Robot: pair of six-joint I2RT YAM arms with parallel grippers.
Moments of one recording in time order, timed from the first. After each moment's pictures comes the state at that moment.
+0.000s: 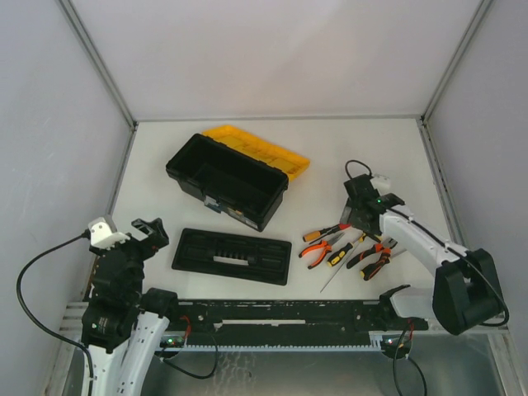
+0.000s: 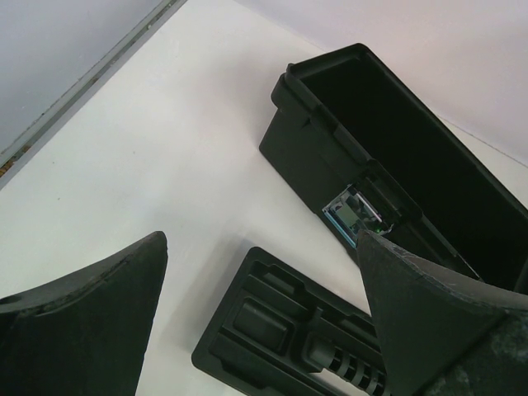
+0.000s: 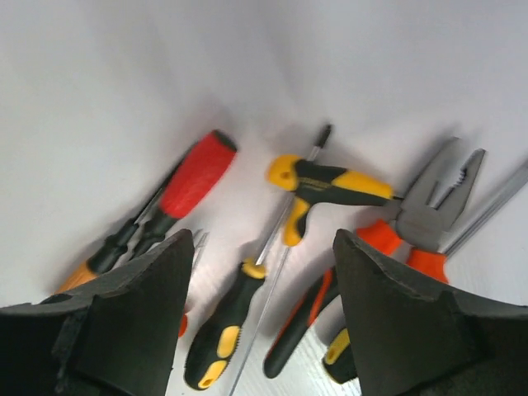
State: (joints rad) left arm -0.21 0.10 0.65 -0.74 -0.44 -0.46; right arm 0.40 1.30 0.82 -0.70 0.37 0.69
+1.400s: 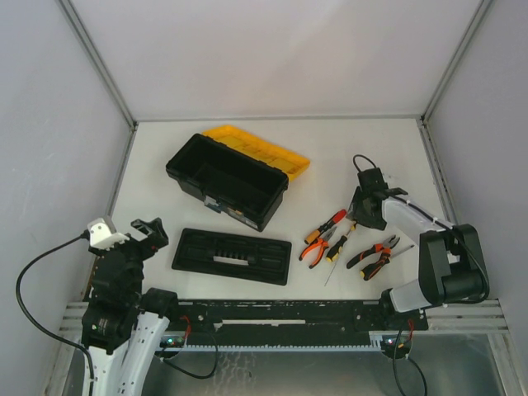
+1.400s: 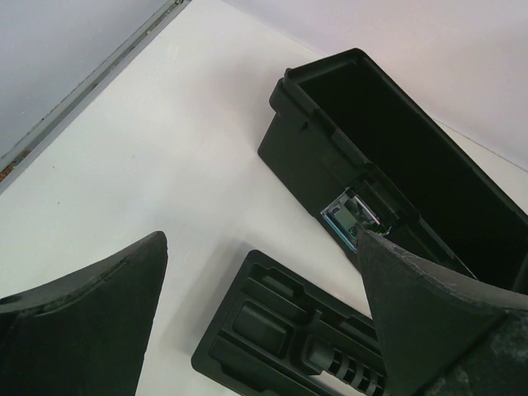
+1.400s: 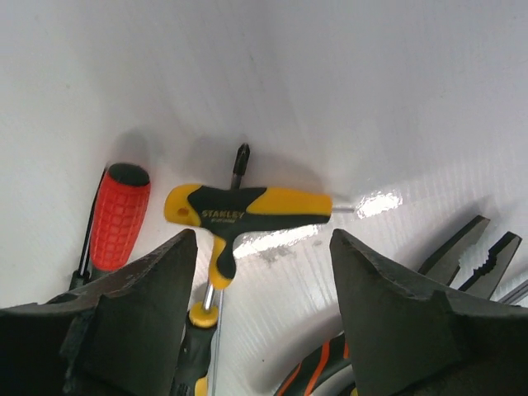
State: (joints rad) left arm -0.20 0.10 0.65 -0.73 -0.43 -0.45; right arm 0.19 1.46 0.81 -0.53 0.21 0.56
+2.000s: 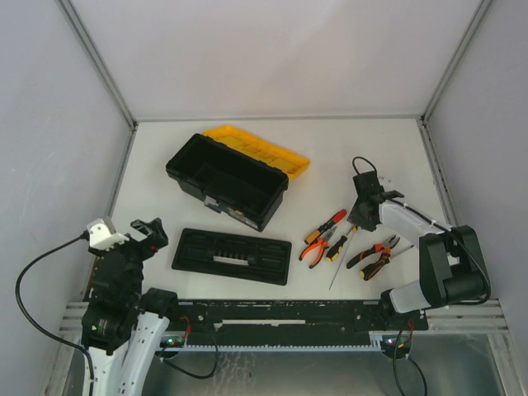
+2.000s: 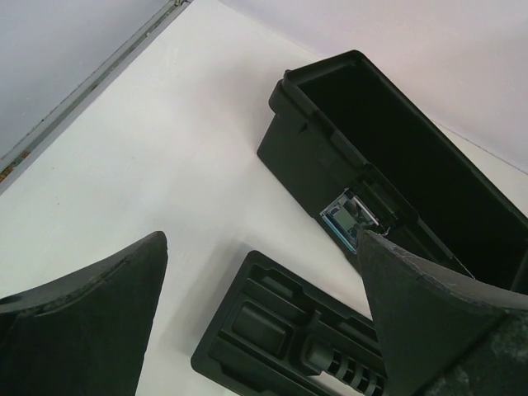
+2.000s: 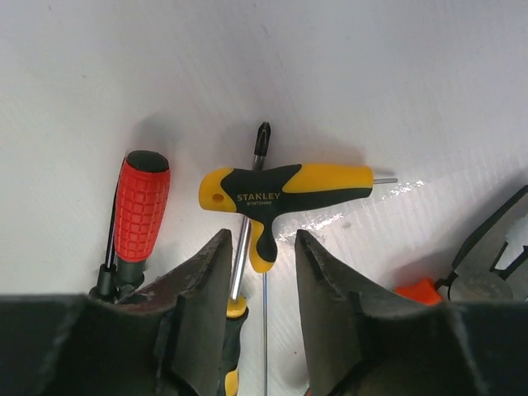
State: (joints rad) left arm -0.20 0.09 0.65 -0.73 -0.43 -0.45; right arm 0.24 1.43 0.78 -0.53 0.22 0.68
